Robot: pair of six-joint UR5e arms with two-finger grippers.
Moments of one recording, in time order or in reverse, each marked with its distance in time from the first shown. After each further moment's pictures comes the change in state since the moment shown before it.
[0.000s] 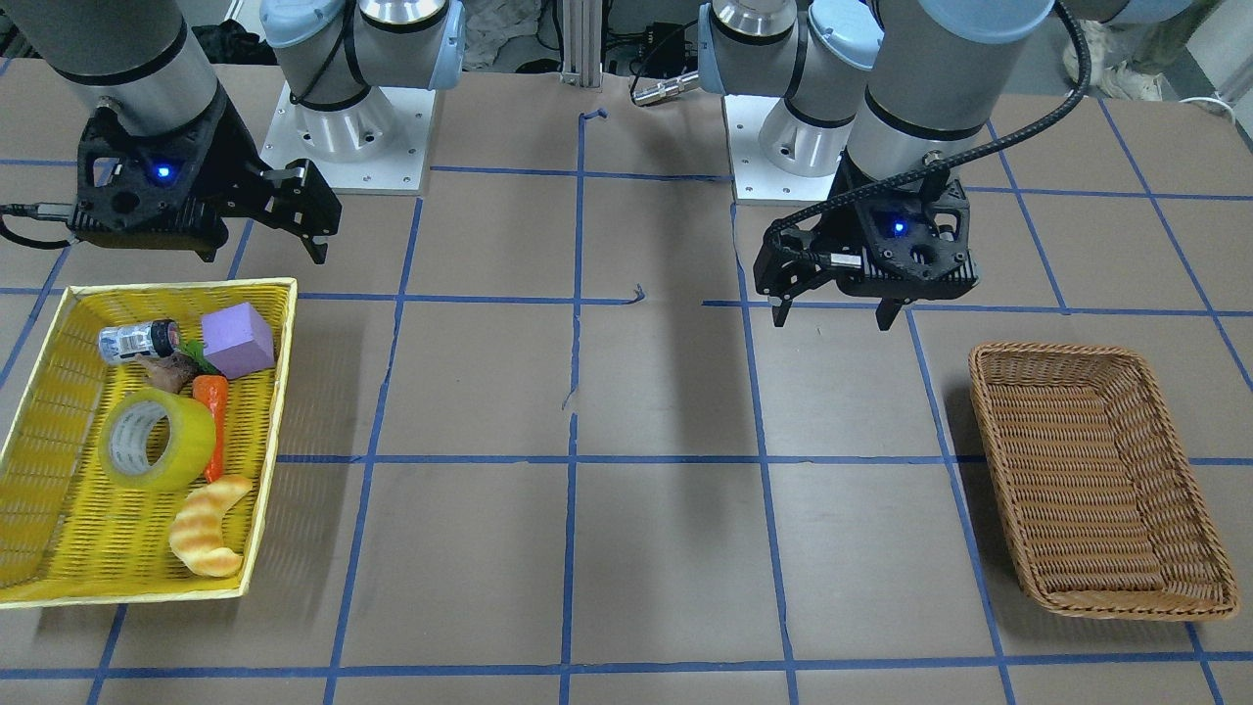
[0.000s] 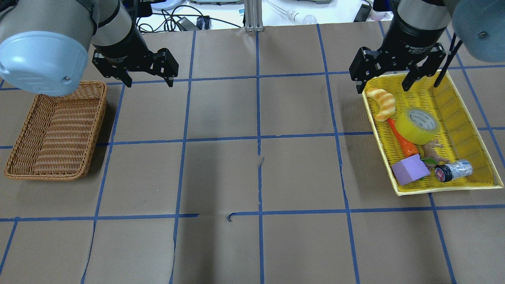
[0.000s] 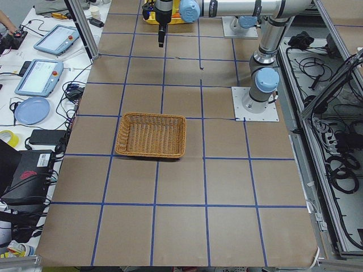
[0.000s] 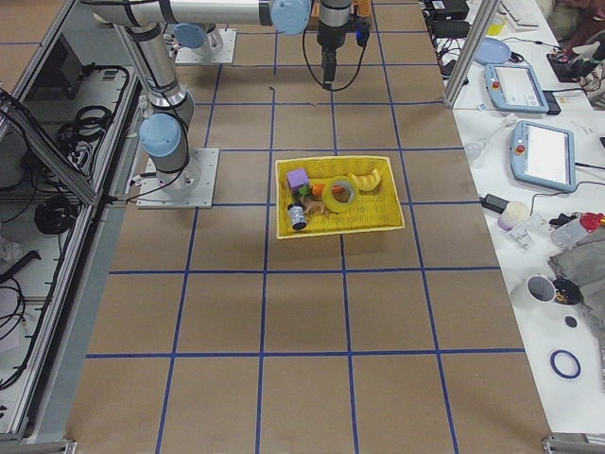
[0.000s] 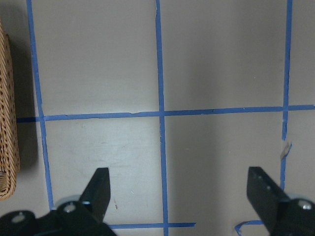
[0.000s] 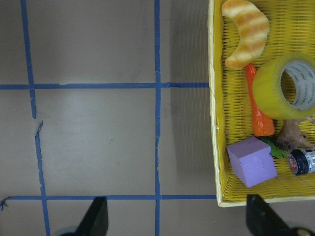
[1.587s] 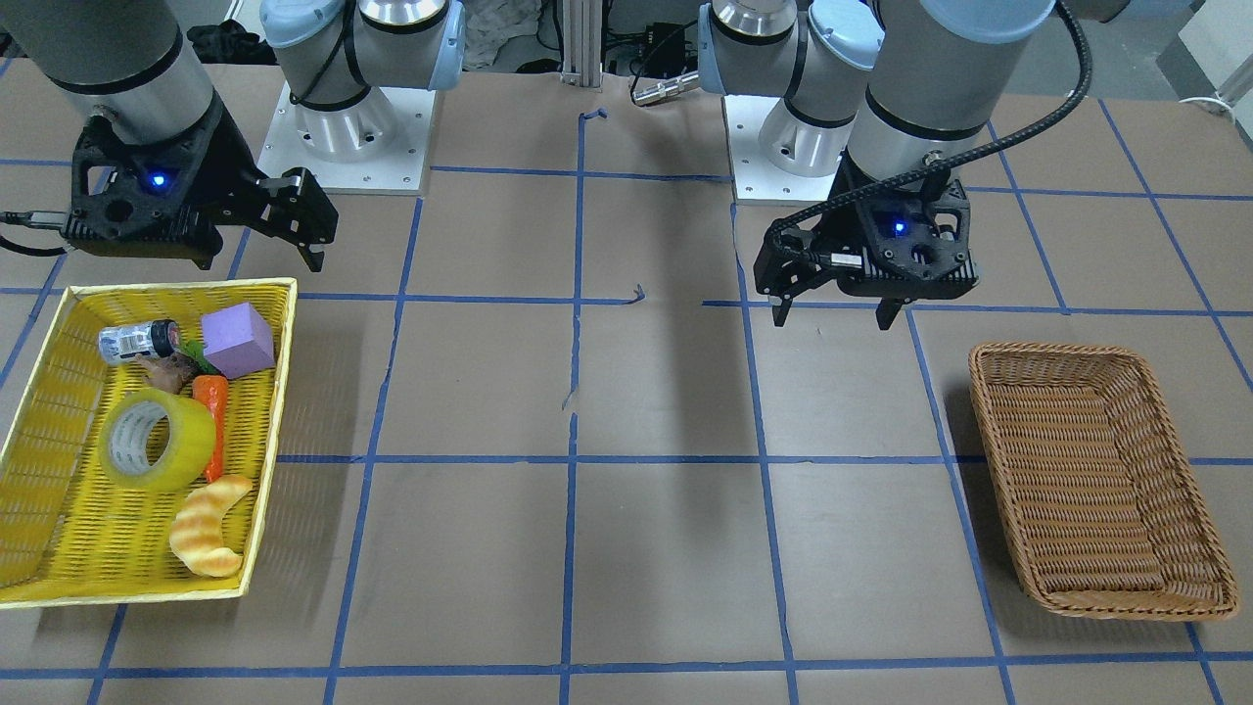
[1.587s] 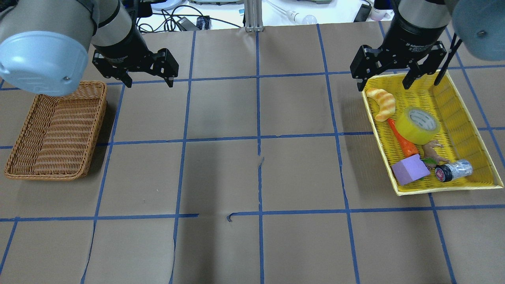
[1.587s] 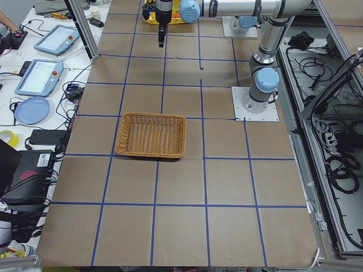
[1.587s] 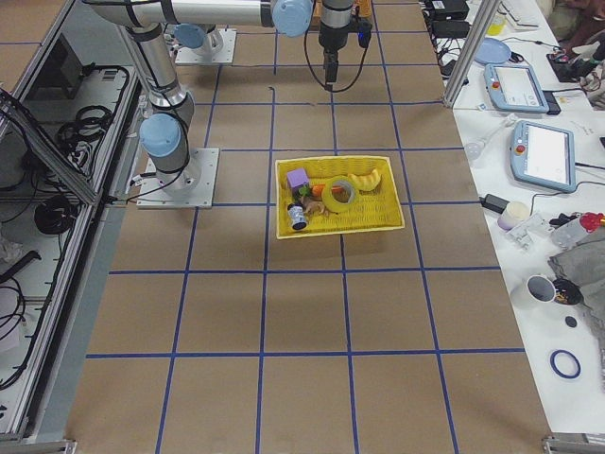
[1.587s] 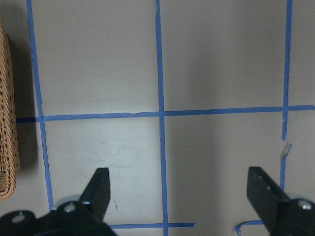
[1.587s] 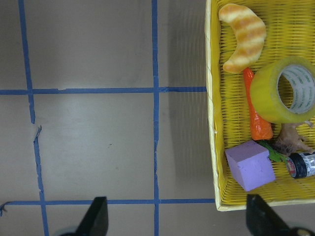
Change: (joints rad) left arm 0.000 0.000 0.000 -0.003 0.000 0.000; right arm -0.005 0.004 -0.004 -0.013 -0.001 0.002
